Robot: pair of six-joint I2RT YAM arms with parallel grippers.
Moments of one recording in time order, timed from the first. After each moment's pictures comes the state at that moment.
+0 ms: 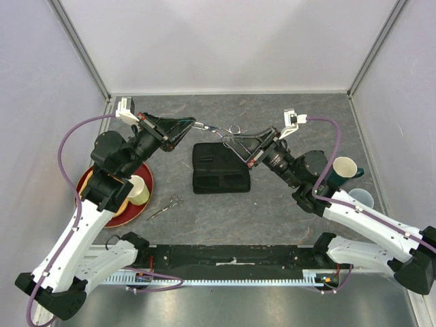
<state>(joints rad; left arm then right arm) -0.49 0.86 1.07 -0.08 0.20 -1.31 0.87 1.02 0.85 0.56 -0.05 0.84</state>
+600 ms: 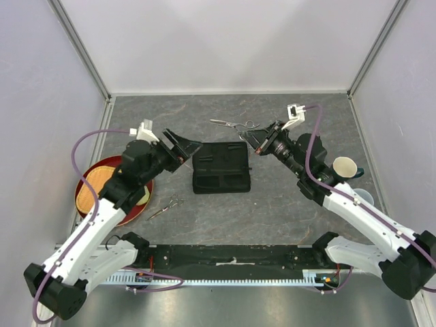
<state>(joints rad) -0.49 0.84 0.86 -0.24 0.08 -1.05 0.65 1.04 0.85 0.29 -0.06 0.79</state>
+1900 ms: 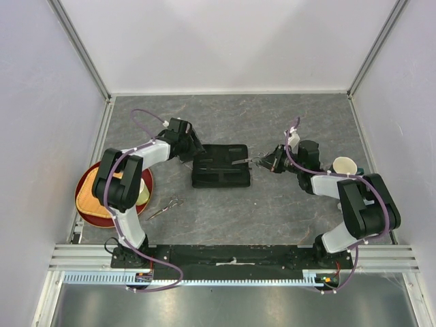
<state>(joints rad) -0.34 1.84 1.09 -0.16 0.07 -0.76 0.21 1.53 0.54 0.60 -0.63 0.61</state>
